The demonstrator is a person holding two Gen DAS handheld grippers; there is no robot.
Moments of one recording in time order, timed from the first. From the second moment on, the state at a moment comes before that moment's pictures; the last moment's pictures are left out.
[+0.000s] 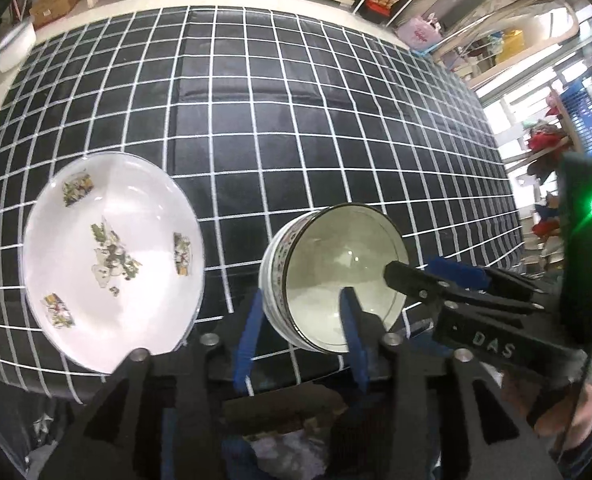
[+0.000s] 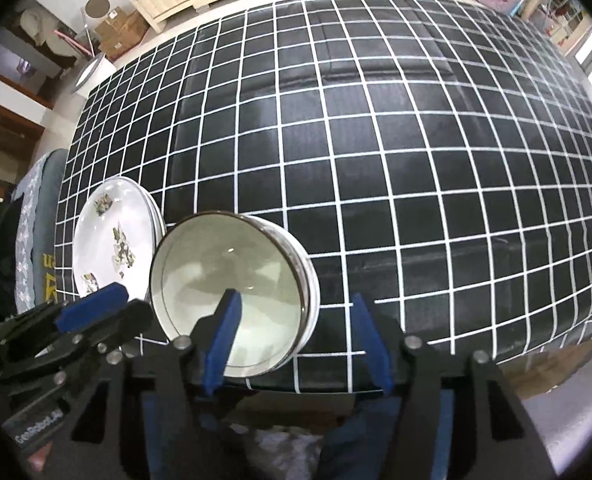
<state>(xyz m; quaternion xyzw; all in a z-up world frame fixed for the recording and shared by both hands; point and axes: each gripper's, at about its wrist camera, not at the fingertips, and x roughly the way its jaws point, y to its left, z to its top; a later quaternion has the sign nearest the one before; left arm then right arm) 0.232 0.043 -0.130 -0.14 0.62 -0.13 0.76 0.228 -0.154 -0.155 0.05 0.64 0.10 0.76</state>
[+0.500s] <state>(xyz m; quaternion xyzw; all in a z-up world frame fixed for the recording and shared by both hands) 0.246 0.044 -0.181 -0.16 0.65 -0.15 0.73 0.246 -0.152 -0.191 0.12 0.66 0.11 0.73</state>
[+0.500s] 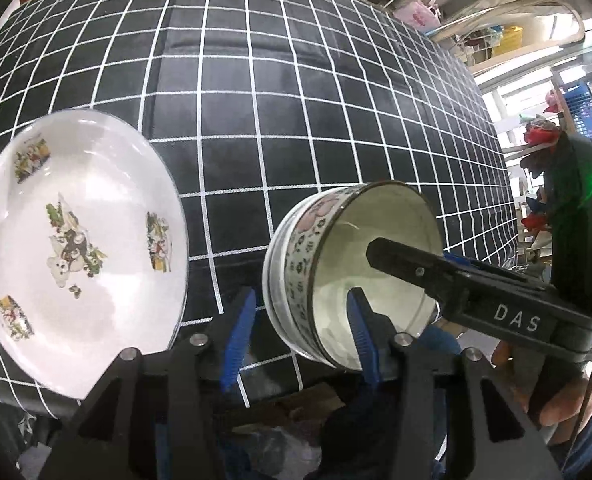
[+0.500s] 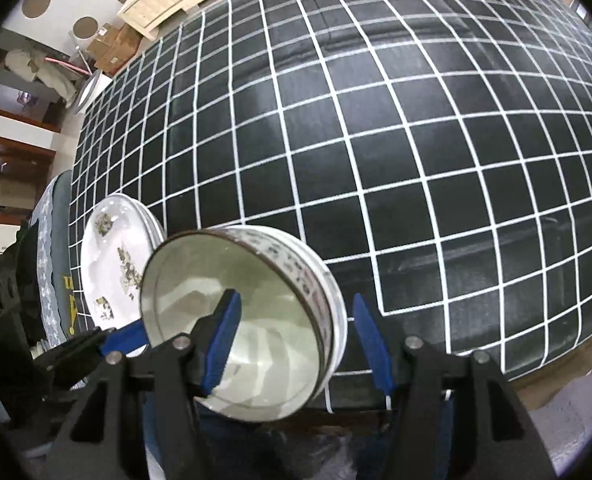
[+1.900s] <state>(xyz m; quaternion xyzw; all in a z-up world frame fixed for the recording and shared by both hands) 0.270 -0.002 -0.223 -0.15 0.66 -0.16 0.72 0.248 -0.158 -0.222 0.18 0.68 0.09 0.70</state>
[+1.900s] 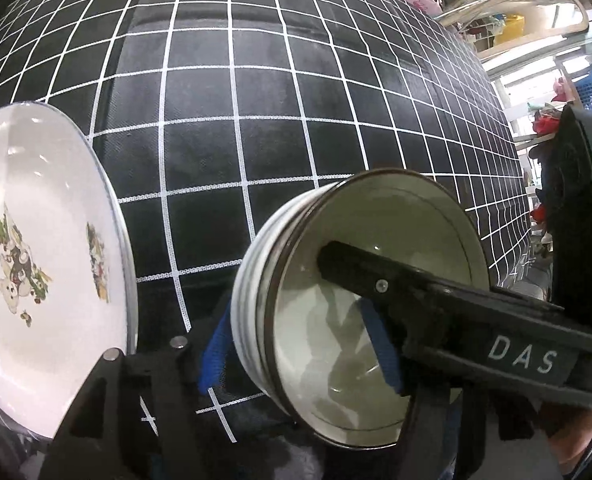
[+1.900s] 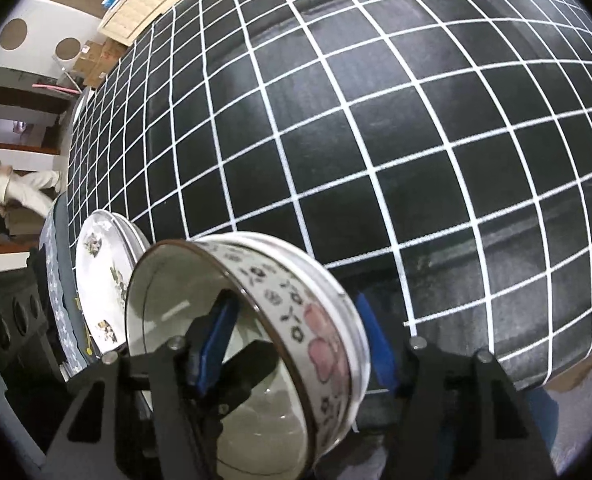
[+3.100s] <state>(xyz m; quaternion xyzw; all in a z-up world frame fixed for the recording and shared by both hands) 0.267 0.151 -0.167 -0.21 0.61 -0.08 0.76 0.269 0.002 -0.167 0.12 0.67 0.14 0.72</state>
